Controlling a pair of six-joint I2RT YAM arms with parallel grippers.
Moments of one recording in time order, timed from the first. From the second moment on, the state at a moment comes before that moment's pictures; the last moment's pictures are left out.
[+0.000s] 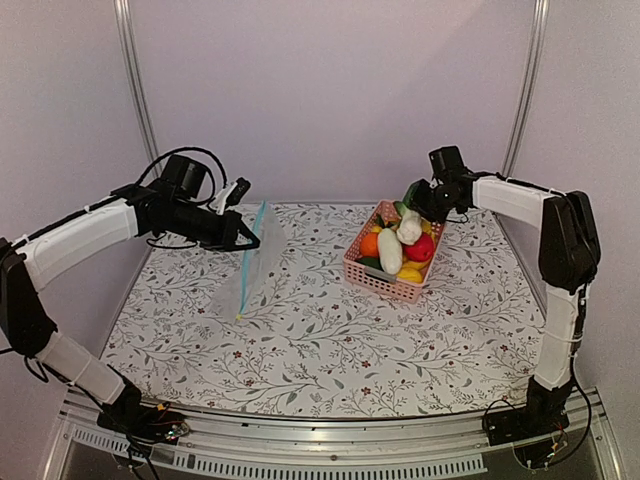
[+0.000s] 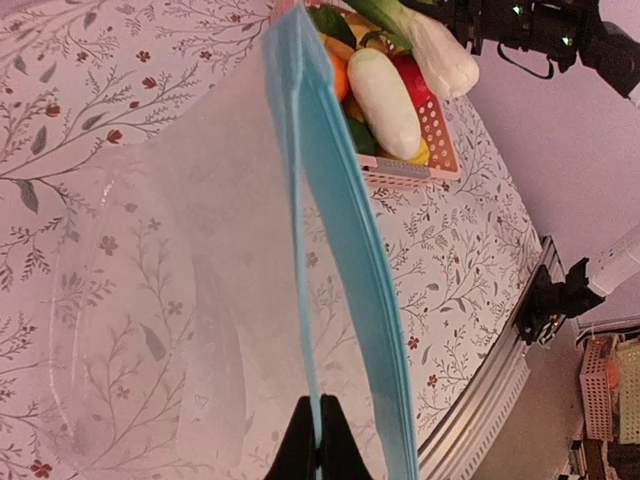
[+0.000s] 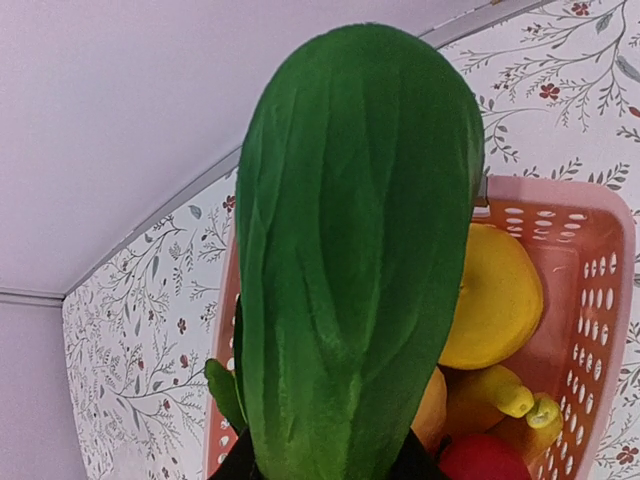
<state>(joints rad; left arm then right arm) -0.45 1.46 1.23 -0.59 0.51 -0.24 0.35 2.05 1.69 -0.38 0.00 0.80</state>
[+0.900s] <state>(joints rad) -0.56 1.38 1.22 -0.51 0.47 -0.43 0.50 1.42 1.52 -0.27 -0.11 0.59</state>
